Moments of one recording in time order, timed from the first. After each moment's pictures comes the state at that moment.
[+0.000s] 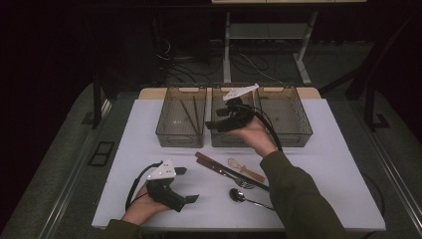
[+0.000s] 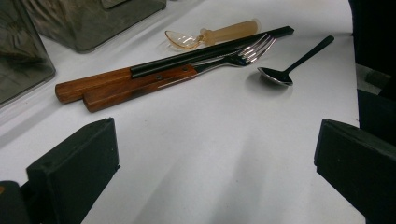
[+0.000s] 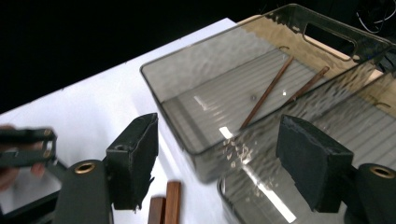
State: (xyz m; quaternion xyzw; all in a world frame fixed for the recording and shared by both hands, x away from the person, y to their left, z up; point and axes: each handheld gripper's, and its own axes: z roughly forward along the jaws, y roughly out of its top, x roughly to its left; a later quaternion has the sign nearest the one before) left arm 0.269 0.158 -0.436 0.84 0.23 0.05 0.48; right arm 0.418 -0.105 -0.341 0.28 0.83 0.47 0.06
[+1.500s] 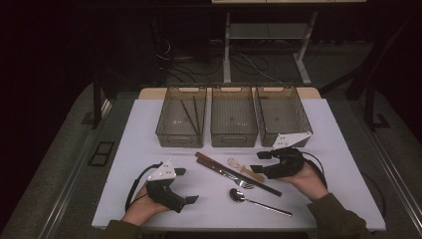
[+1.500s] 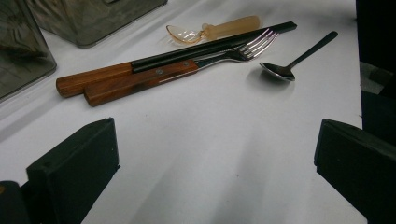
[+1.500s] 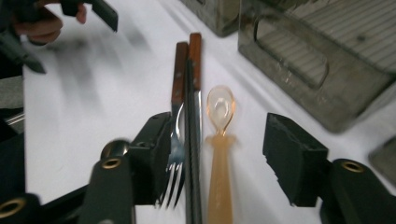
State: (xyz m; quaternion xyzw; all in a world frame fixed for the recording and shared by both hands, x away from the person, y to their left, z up) left arm 0.267 0.159 -0.438 0.85 0.23 0.05 0.48; right arm 0.311 -0.224 -0.396 0.28 0.85 0.44 0.05
